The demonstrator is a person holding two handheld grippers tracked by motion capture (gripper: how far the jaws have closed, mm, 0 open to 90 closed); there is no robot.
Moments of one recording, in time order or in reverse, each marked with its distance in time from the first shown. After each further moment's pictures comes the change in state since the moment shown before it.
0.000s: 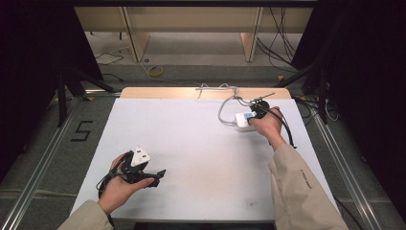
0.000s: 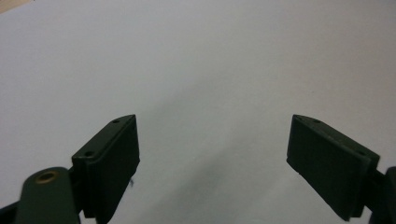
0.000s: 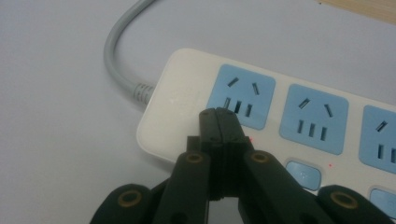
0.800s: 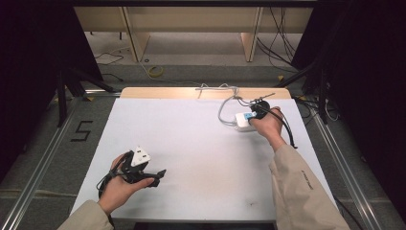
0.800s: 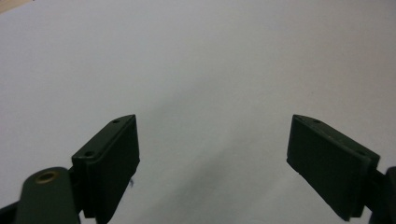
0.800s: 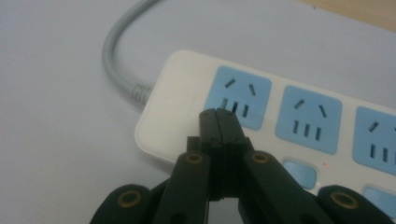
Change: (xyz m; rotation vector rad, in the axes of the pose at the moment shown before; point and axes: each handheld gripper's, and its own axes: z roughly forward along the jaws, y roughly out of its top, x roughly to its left) left arm 0.000 0.000 0.000 0.000 -0.001 0.001; right arm 0.000 -0.001 -0.002 -0.010 -0.021 -0.010
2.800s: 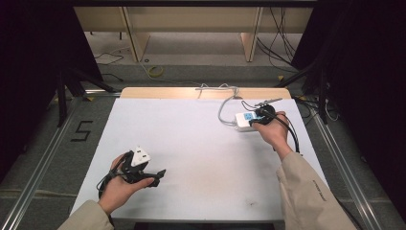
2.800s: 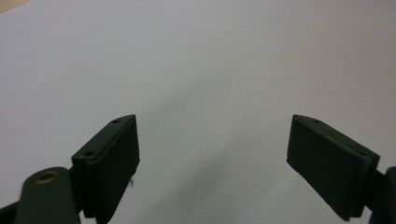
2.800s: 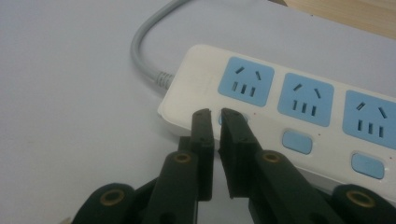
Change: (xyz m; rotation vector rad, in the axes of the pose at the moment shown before) left arm 0.000 0.000 0.000 0.001 0.006 -0.004; right arm 0.006 -0.020 -0.026 -0.075 0.034 -0.018
